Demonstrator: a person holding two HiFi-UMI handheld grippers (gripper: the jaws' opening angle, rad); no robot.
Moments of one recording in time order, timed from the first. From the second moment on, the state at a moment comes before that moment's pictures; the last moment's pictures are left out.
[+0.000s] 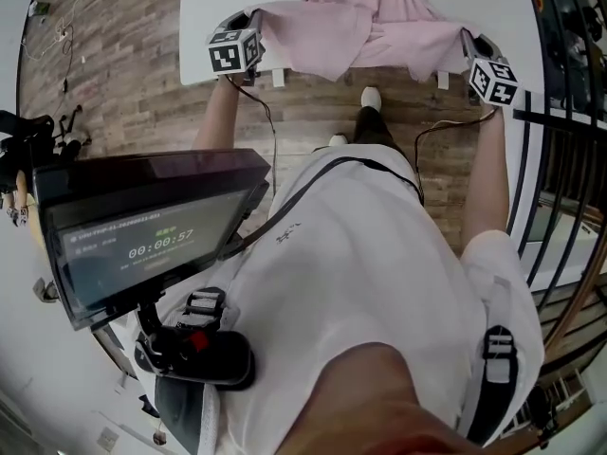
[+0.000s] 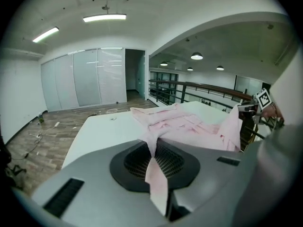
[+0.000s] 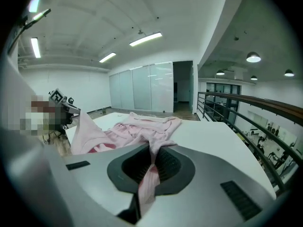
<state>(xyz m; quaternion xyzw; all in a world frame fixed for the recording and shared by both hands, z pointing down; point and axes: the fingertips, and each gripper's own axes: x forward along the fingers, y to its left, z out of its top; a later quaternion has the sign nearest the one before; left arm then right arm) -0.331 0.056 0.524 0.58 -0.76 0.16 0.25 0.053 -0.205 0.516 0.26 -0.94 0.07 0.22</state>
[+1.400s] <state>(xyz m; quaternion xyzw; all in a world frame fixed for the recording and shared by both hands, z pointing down) -0.353 0.026 0.593 0.57 -0.70 0.32 0.29 -0.009 -0.252 0.589 0.13 -0.92 0.03 0.38</state>
